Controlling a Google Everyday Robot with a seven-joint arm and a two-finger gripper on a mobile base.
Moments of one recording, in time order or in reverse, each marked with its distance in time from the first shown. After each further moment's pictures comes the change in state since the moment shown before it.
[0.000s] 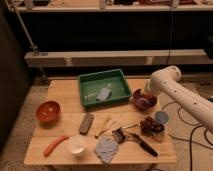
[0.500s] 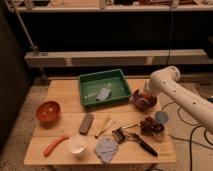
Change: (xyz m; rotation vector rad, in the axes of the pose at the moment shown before) arm -0.002 -0.007 0.005 0.012 -0.009 -0.015
